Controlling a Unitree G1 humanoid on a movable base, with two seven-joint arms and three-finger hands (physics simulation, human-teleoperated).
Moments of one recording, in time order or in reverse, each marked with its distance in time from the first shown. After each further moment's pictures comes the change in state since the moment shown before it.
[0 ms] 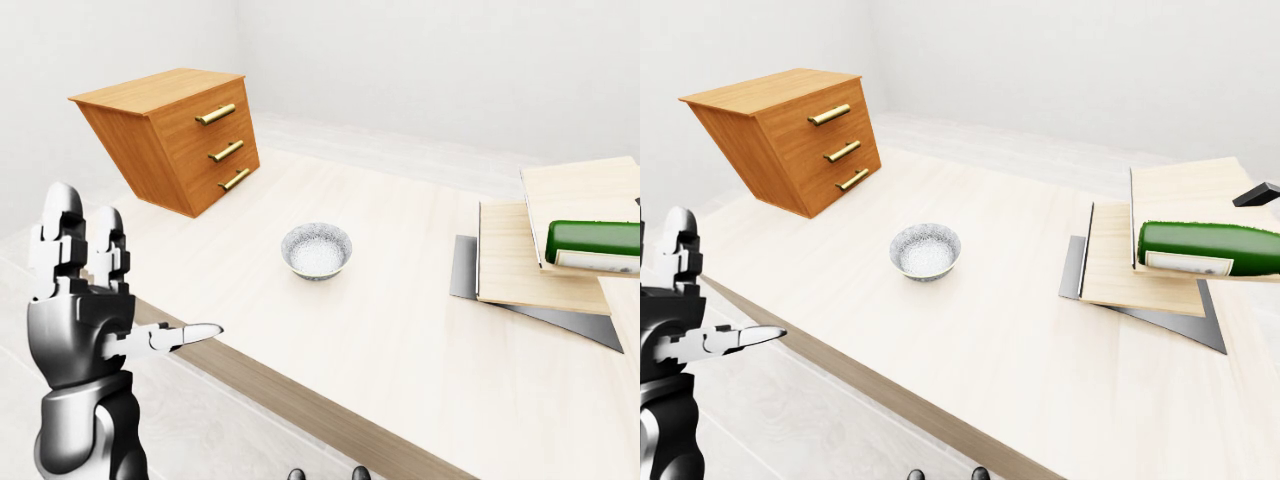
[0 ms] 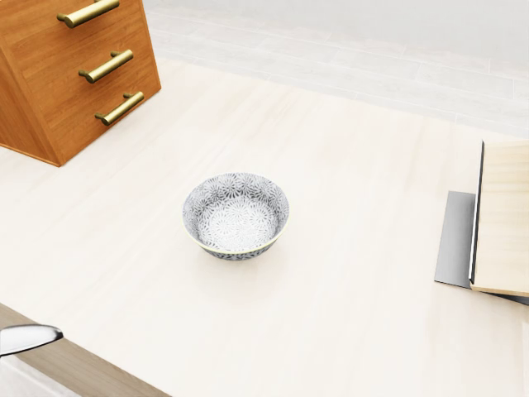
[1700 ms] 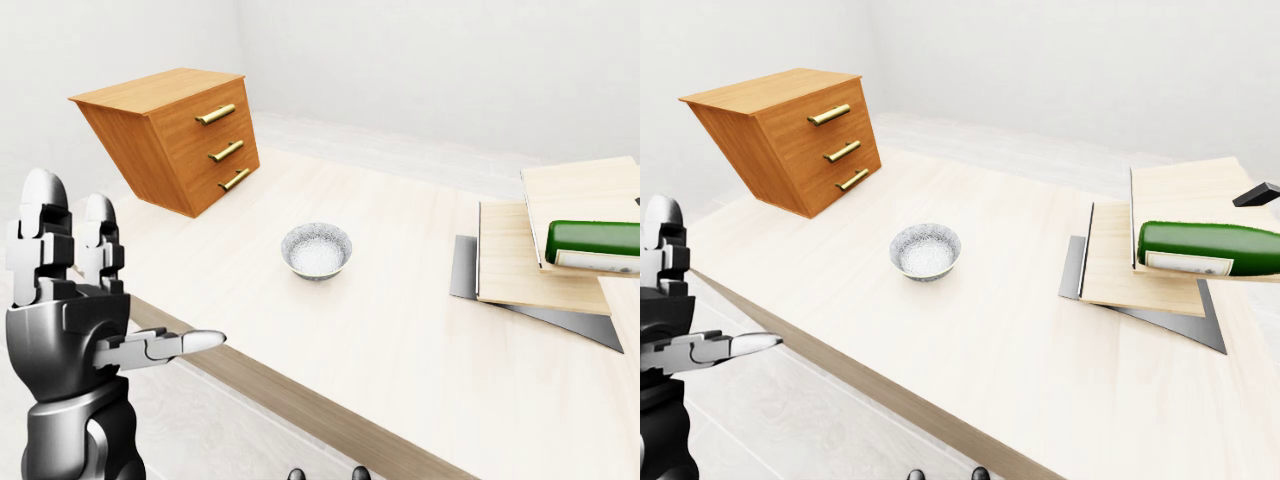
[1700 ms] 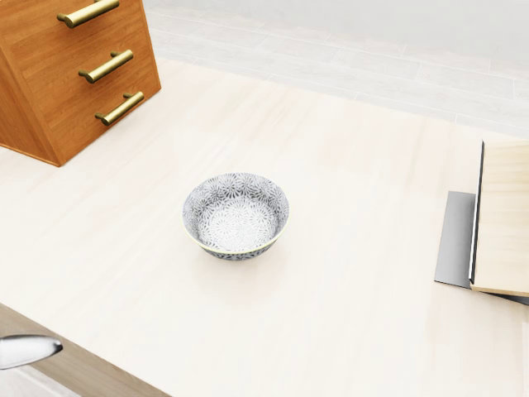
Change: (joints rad) left arm 0.013 -0.014 -0.011 -0.096 -0.008 0.000 -0.008; right arm -0.027 -0.113 -0.245 -0.600 0.704 0.000 -0.634
